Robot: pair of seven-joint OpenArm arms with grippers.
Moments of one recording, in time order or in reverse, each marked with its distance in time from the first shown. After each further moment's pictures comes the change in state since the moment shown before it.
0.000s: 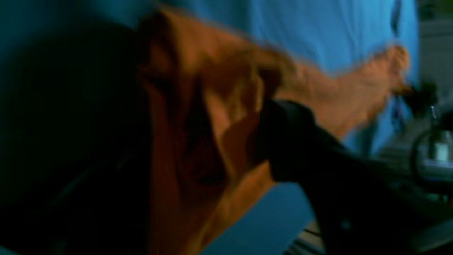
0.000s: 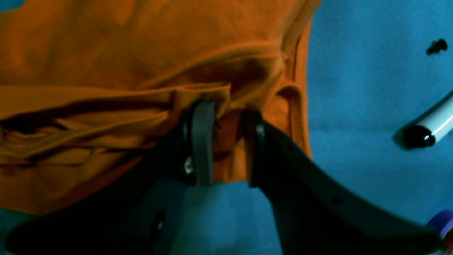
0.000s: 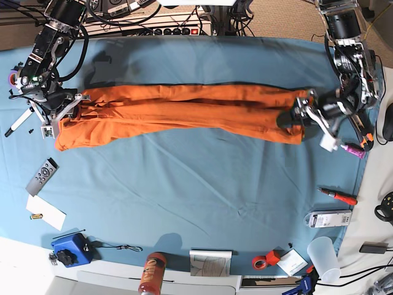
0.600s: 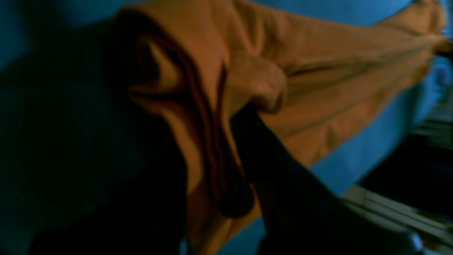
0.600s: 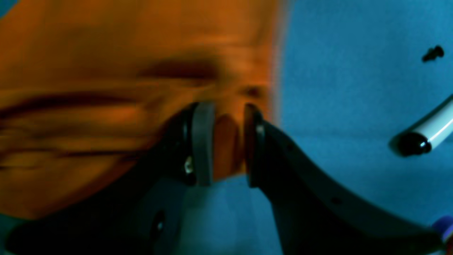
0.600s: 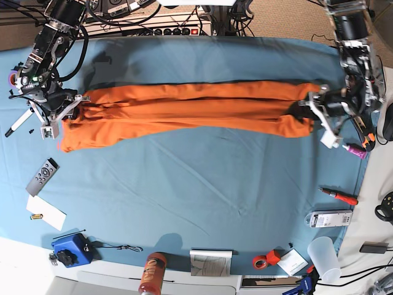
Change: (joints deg) left arm -1.2 -7.0 1.1 1.6 4.7 -1.7 4.2; right arm 0.0 0.0 0.0 0.0 1.6 0.0 1.8
